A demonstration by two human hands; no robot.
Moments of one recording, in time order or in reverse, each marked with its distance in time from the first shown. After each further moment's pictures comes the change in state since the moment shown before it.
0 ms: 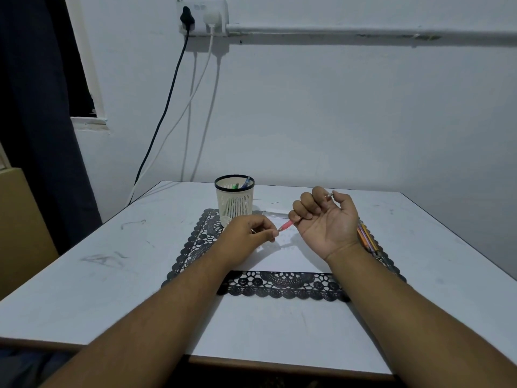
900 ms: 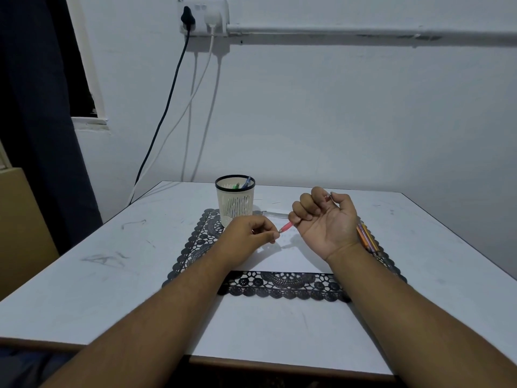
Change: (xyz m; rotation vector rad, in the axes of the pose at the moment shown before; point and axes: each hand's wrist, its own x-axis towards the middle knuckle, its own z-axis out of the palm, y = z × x) left_hand -0.001 -0.002 0.000 -0.032 -0.012 -0.008; right_hand -0.001 0.000 0.002 -0.031 -0.015 0.009
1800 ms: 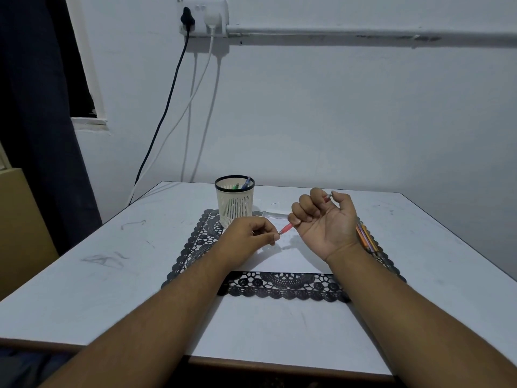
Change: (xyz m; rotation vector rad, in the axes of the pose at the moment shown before) left_hand 0.000 -0.004 0.001 -0.009 -0.016 -0.003; right_hand 0.000 0.000 -0.001 -0.016 -0.016 0.019
